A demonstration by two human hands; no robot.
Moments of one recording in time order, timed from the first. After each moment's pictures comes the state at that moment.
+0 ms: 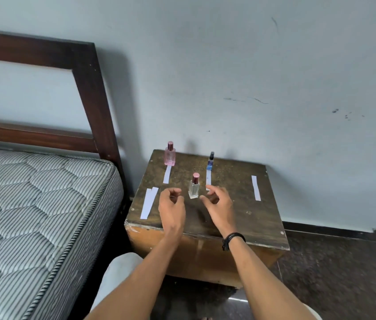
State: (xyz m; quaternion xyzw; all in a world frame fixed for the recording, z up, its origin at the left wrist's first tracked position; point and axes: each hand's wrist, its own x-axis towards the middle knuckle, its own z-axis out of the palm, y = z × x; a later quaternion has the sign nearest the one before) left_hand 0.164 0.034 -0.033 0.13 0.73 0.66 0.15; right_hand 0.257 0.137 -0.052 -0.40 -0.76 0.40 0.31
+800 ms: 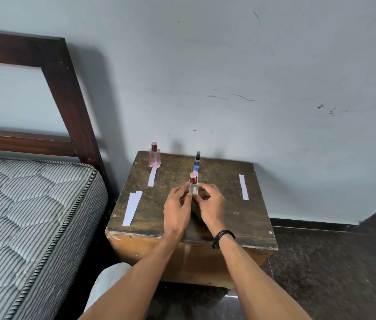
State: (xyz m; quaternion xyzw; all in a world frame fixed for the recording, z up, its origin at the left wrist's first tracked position) left_hand 0.178 0.070 -0.041 0.31 0.73 0.59 0.16; right_hand 0.251 0.154 -0.052 -0.43 -0.74 0.39 0.35
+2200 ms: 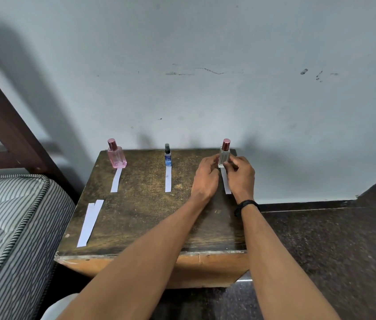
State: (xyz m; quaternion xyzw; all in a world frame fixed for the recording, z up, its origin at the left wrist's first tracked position) left_hand 0.232 0.237 -0.045 0.42 0.67 0.52 0.32; right_hand 0.321 0.313 -0.070 -0.49 -0.71 0.29 0.41
